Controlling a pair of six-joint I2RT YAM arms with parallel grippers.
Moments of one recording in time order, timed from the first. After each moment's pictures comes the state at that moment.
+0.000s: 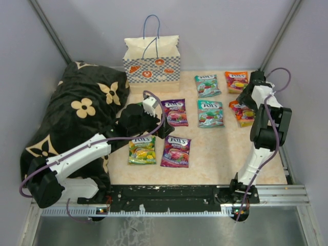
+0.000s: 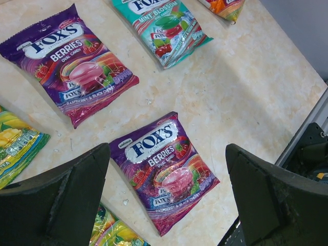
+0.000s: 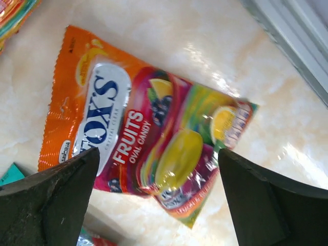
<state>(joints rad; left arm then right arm) -0.80 1.23 0.90 -0.03 0.10 -0.32 -0.21 1.97 1.50 -0.61 0.29 0.49</state>
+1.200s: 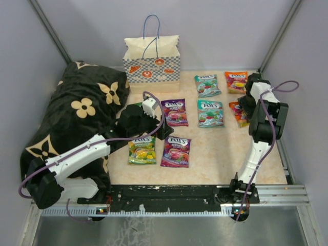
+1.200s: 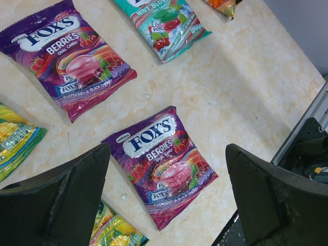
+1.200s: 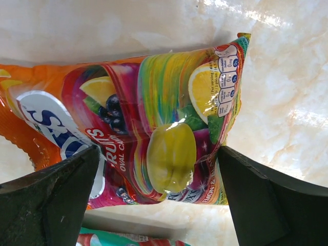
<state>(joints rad) -0.80 1.22 0.89 -0.05 0.11 -0.32 -0.21 2.11 1.67 -0.96 0.34 1.05</state>
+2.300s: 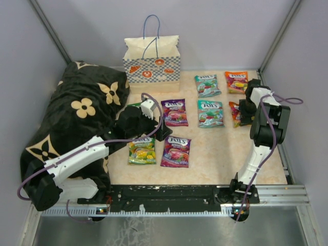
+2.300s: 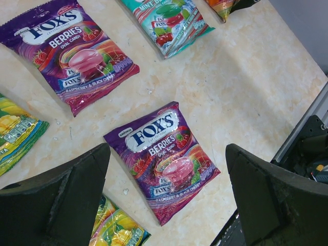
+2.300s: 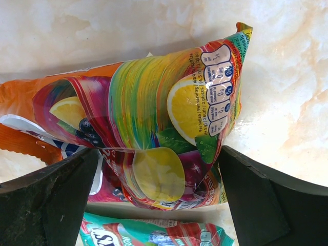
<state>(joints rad) -0.80 1.20 0.86 -0.05 0.11 -0.32 -0.21 2.01 1.48 -0.87 0.25 1.41</state>
